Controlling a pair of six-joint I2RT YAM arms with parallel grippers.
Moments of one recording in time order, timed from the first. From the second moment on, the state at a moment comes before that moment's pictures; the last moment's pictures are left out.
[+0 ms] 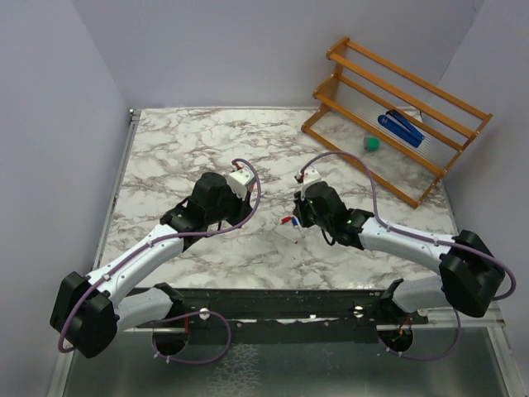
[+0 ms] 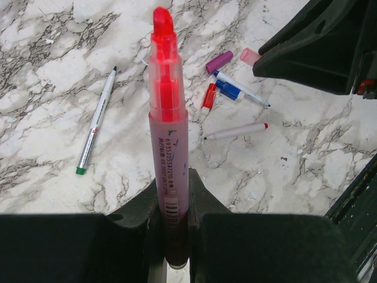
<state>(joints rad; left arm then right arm) -0.61 1.09 0.73 -0.19 0.23 -0.04 0.82 1.36 0.75 -0.02 0.21 0.25</state>
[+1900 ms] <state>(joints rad) -0.62 1.13 0.76 -0.17 0.46 0.04 0.37 1.35 0.89 -0.46 -0.27 -0.65</state>
